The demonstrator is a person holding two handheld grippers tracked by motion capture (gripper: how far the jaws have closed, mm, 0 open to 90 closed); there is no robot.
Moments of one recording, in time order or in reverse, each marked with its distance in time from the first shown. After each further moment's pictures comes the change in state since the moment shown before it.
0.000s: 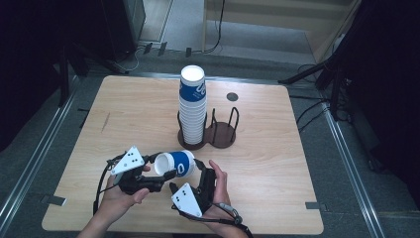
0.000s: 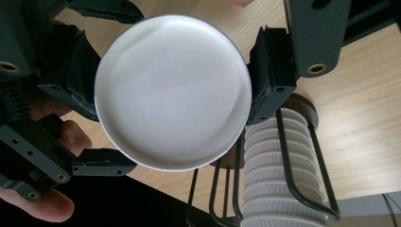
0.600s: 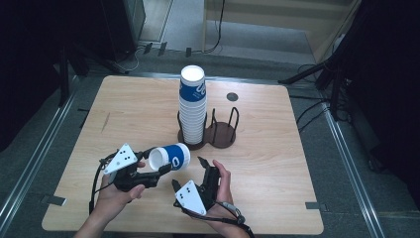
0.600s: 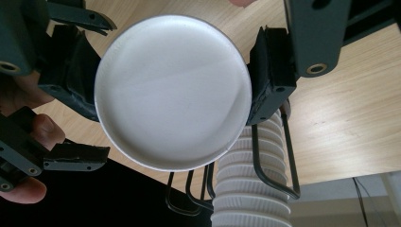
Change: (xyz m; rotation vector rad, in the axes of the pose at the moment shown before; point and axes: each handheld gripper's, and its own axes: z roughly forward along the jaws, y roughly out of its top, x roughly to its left) left arm 0.008 0.001 -0.007 -0.067 0.063 -0.012; right arm -0.009 0.002 -0.003 0.000 -0.021 0.039
